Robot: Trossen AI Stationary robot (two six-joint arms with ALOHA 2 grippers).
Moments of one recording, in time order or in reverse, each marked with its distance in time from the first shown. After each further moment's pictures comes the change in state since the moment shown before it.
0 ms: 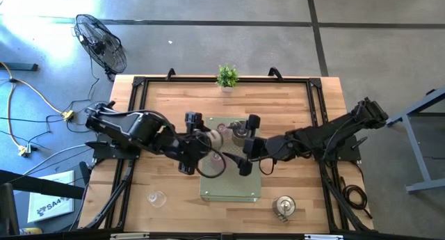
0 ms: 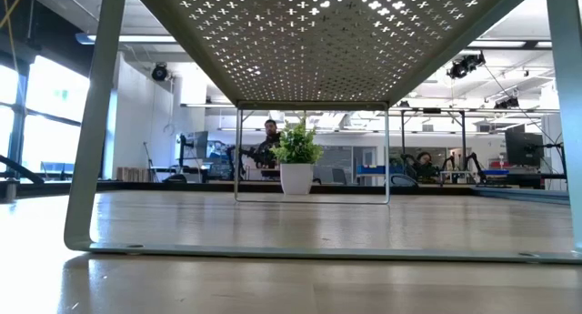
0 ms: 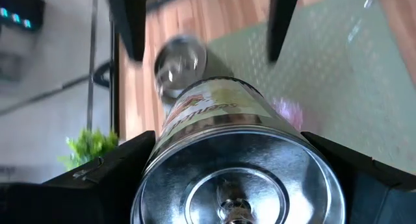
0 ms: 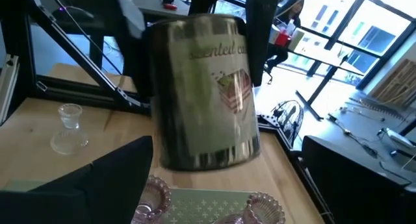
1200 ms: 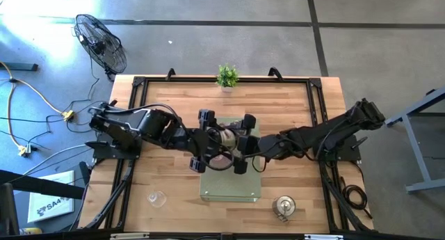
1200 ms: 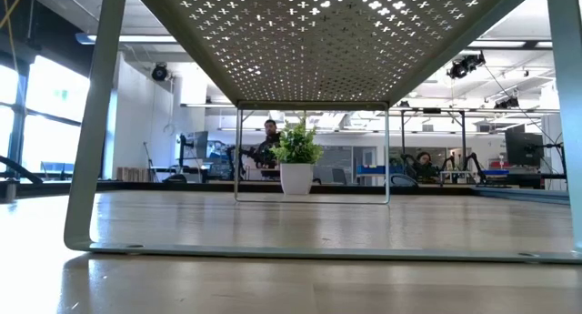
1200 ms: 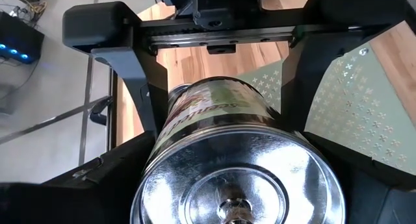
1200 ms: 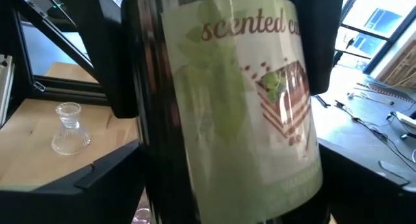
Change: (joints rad) left arm 0.067 0.022 0.000 0.191 0.078 0.133; right arm -0.037 0.042 -0.001 0.009 -0.023 0.078
